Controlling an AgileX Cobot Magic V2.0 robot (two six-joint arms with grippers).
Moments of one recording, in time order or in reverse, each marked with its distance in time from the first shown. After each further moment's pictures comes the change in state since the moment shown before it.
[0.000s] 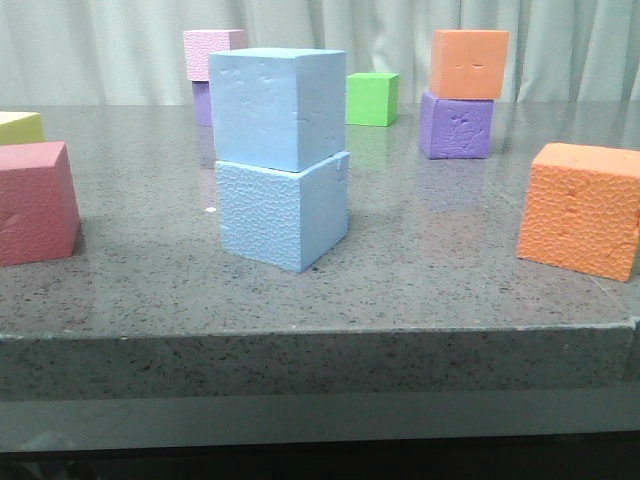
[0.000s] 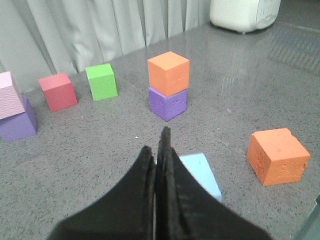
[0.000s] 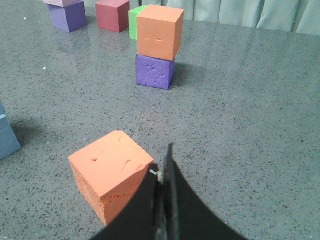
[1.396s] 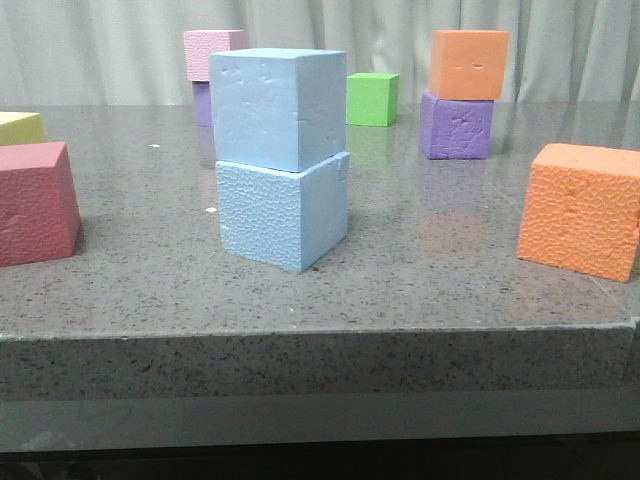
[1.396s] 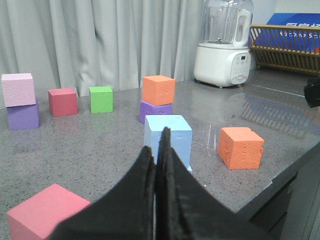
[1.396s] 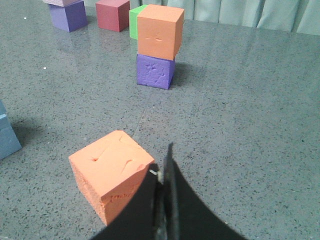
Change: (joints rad) left arm 0.000 -0.737 0.539 -0.108 -0.076 0.000; right arm 0.000 0.000 0.000 0.000 0.000 0.000
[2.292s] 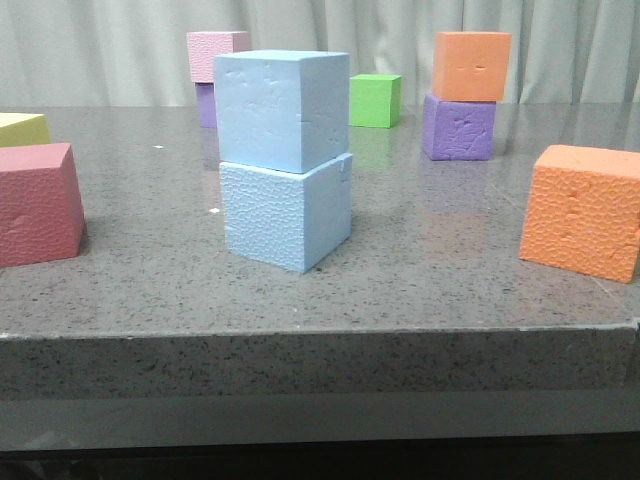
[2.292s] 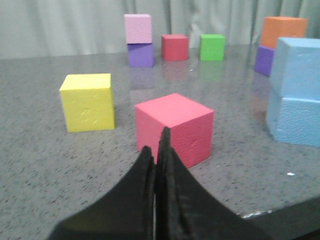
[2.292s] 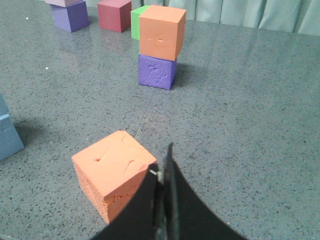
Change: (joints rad) left arm 0.395 -0.156 0.279 0.046 -0.004 0.000; right arm 0.000 0.000 0.000 0.000 0.002 0.000
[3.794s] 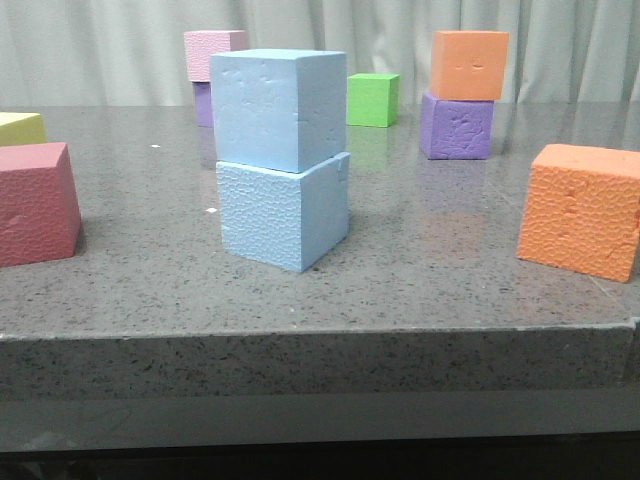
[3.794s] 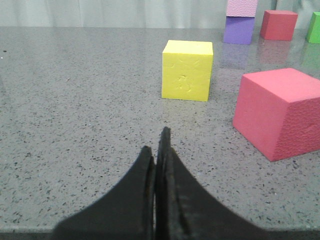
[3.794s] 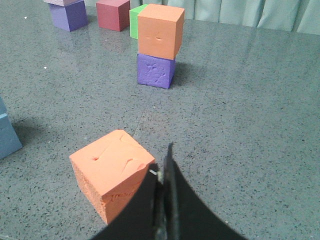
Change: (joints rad) left arm 0.305 0.000 0.057 -0.003 0.000 0.000; right arm 0.000 0.000 0.000 0.000 0.000 0.000
